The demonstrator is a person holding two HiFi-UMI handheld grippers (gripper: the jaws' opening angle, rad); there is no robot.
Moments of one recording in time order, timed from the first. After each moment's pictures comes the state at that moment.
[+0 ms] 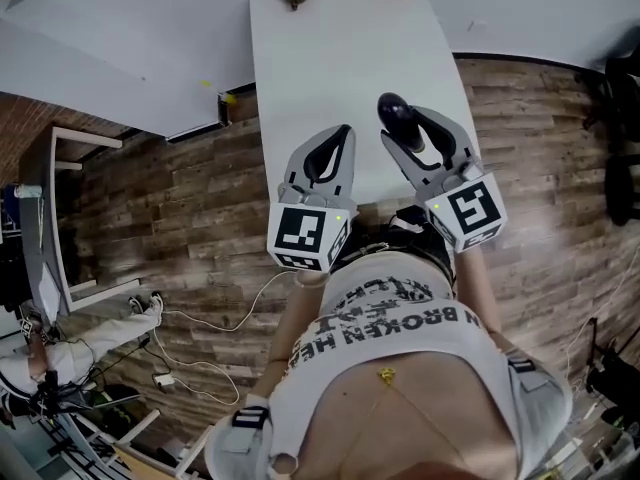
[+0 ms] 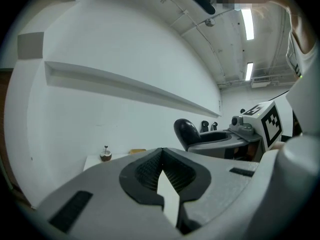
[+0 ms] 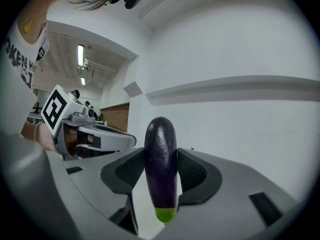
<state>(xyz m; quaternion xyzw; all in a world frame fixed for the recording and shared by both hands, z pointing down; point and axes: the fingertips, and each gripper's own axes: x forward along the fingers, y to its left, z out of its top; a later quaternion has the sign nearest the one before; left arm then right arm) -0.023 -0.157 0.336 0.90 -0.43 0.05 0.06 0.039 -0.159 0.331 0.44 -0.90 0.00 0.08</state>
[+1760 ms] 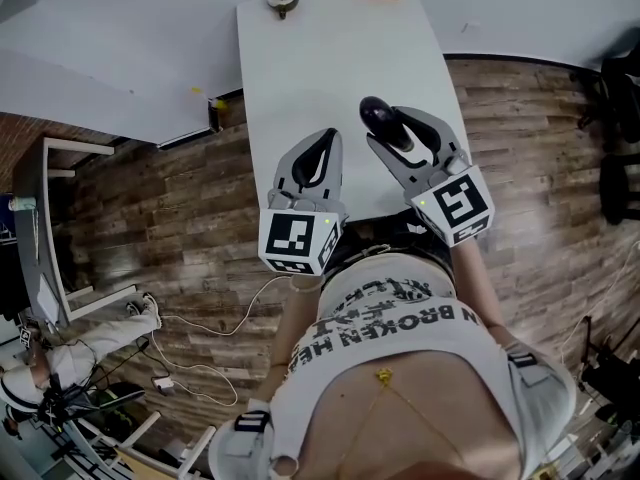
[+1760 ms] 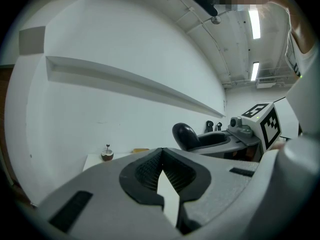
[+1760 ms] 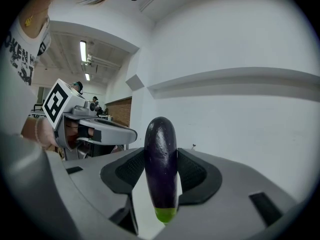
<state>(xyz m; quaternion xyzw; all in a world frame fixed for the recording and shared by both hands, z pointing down) -0.010 -0.207 0.343 0.89 -0.44 0.05 0.08 0.051 -0.211 0.347 0.41 -0.90 0.01 0.13</state>
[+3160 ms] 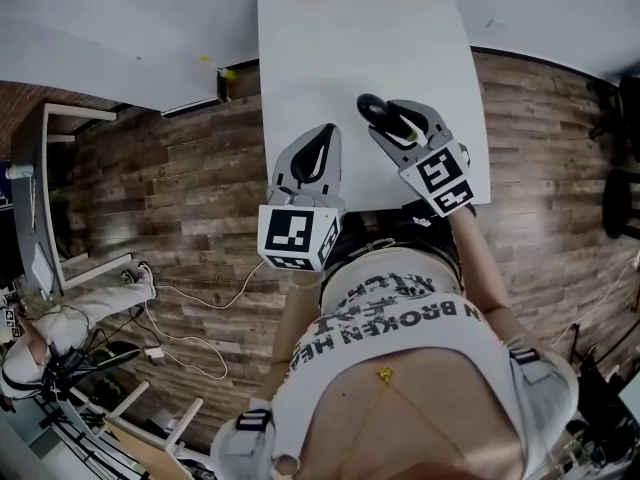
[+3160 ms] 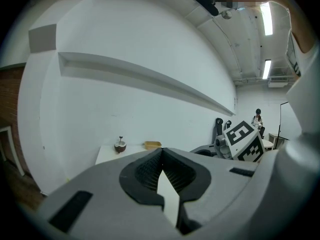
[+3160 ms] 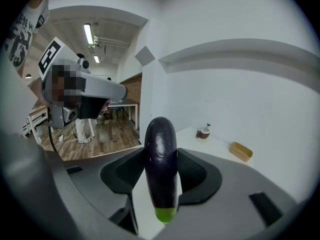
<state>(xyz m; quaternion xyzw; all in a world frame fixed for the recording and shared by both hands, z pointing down) -0.056 -0.220 0.368 0.86 -0.49 0.07 0.11 0.011 -0.248 0.446 0.33 -0.91 0.03 0.25</state>
